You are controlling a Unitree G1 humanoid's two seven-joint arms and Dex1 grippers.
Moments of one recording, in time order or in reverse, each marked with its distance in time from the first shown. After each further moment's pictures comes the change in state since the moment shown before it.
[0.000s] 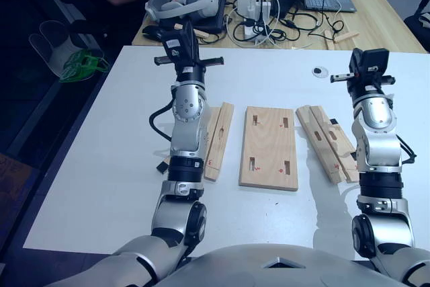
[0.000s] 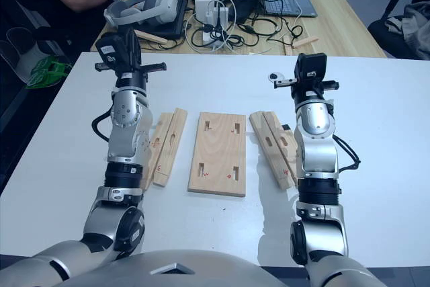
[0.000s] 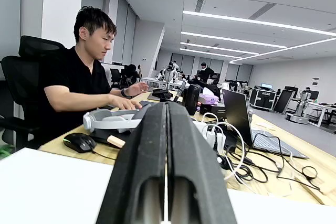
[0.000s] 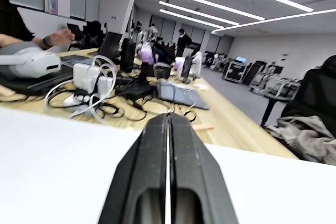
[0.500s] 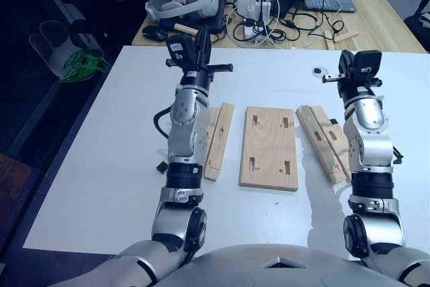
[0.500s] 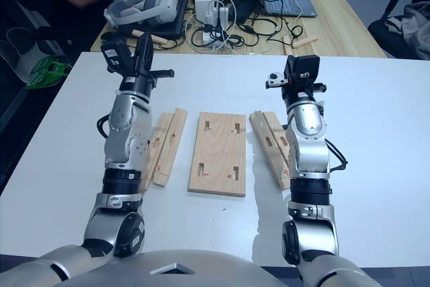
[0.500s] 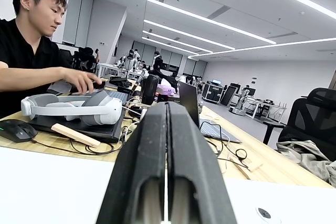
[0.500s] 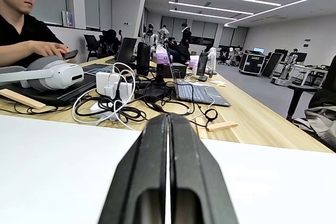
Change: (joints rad) left arm 0.054 -0.005 -0.008 -0.103 -0.167 0.084 -0.203; right arm 0.003 0.075 -0.019 -0.011 0.056 -0.022 0.010
